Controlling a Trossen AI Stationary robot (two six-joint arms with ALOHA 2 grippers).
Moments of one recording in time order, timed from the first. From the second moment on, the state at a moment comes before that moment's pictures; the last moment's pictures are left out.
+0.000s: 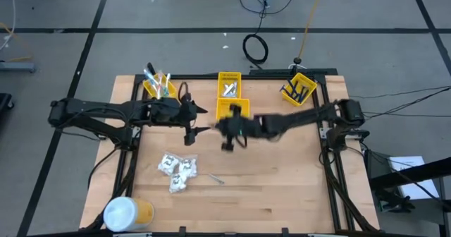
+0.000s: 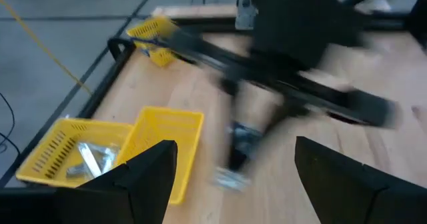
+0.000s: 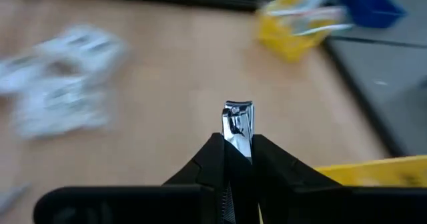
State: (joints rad) left arm 0.01 1.14 0.94 -0.27 -0.13 0.03; right arm 0.05 1.78 1.29 -0.10 0.34 -0.04
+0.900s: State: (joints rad) left arm 0.01 1.30 0.94 -0.28 -0.14 0.07; right arm -0.43 1.83 1.29 -0.03 0.15 0.00
